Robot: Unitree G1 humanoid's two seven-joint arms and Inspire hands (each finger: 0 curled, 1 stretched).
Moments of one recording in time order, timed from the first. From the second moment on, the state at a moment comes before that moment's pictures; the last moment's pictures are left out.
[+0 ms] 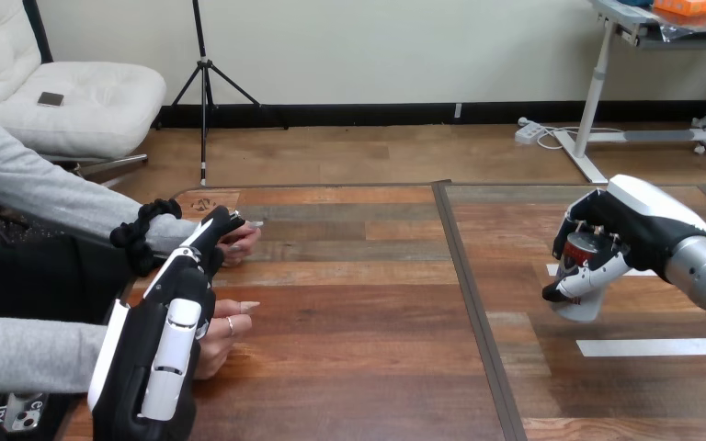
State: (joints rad) left arm 0.31 0.10 0.02 0.05 -0.26 -0.63 -0.34; right arm -0.78 -0.63 0.30 1.26 -0.51 -0.49 0.08
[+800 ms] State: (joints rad) left arm 0.27 0.13 0.09 0.09 -0.11 -0.68 -0.27; right arm -0.78 -0.64 0.30 1.16 -0.51 -0.55 0.11
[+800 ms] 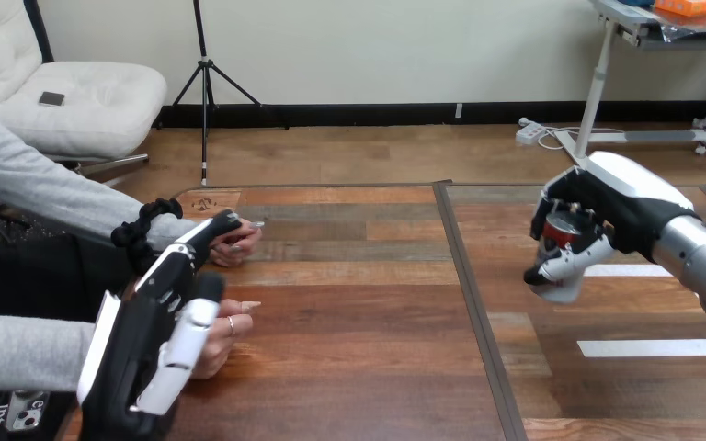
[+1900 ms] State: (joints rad) left arm 0.22 0.32 0.21 -0.04 0.24 -0.50 -0.13; right arm -0.77 -0.64 0.28 1.10 -0.47 -0.60 0.11
